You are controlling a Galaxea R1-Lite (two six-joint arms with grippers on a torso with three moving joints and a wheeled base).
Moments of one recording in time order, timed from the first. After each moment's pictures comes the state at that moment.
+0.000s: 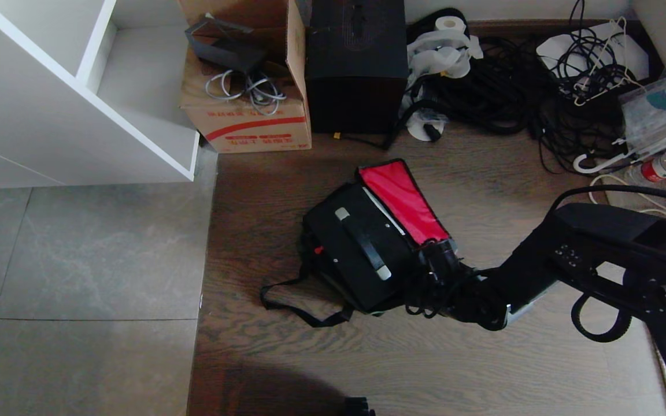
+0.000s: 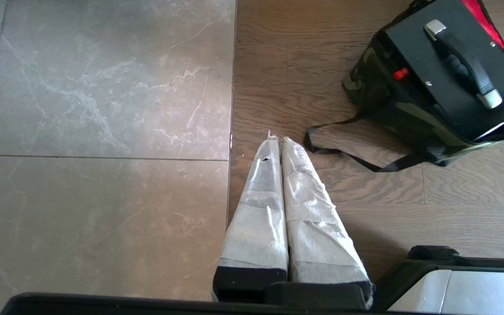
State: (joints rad) left arm 0.00 0.00 0.00 -0.02 0.00 0.01; right arm 0.45 2.34 -1.11 -0.46 -0.31 0.47
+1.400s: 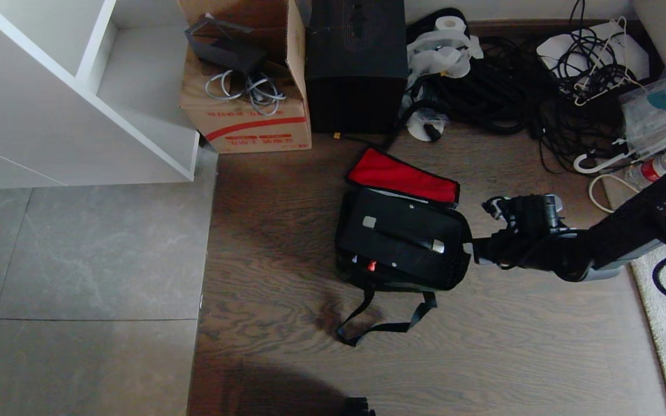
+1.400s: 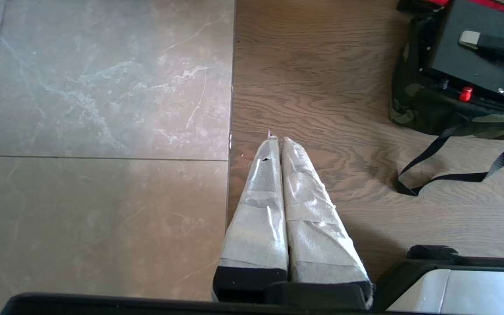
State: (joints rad) left arm 0.00 0.00 0.00 -0.02 0.00 0.01; right arm 0.08 2.23 -1.14 -0.53 0.05 -0.05
